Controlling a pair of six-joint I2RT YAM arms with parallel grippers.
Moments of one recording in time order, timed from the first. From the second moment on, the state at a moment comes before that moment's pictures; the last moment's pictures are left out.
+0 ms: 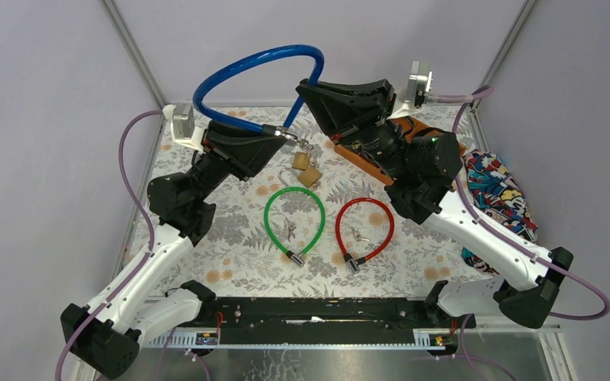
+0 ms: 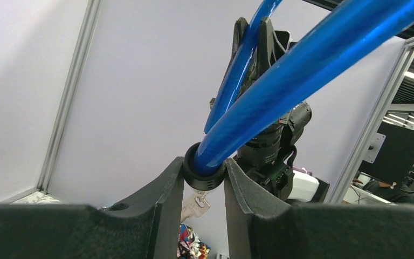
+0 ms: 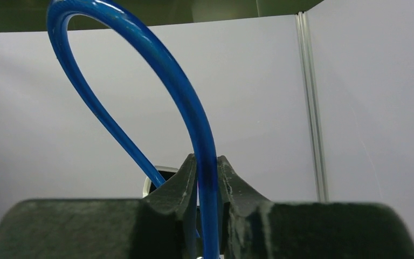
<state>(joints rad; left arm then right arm) -0.48 0.97 0.90 0.91 0.49 -0.94 0.91 1.29 1.40 0.69 -0.15 0.37</state>
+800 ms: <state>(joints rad) -0.47 0.93 0.88 0.94 0.43 -0.83 0.93 1.29 1.63 -0.02 -0.22 0.30</state>
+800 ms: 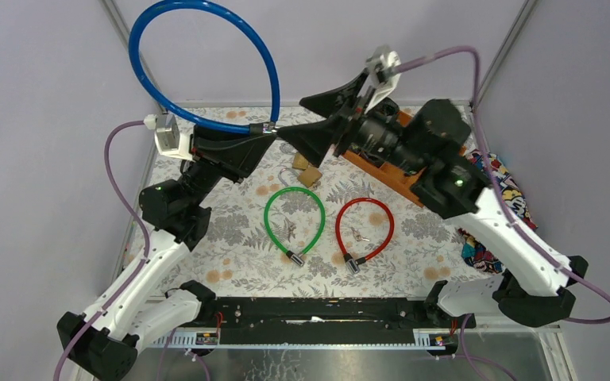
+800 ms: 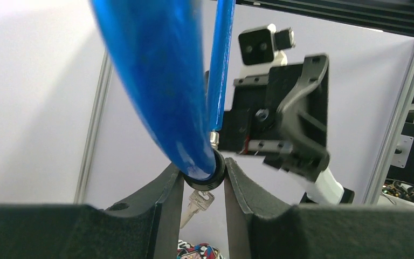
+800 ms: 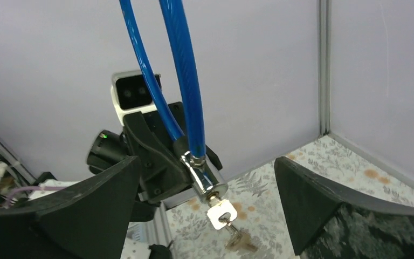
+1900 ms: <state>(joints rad) -0.46 0.88 0.87 0.96 0.44 -0.82 0.74 1.32 1.59 -0.01 -0.61 1.04</state>
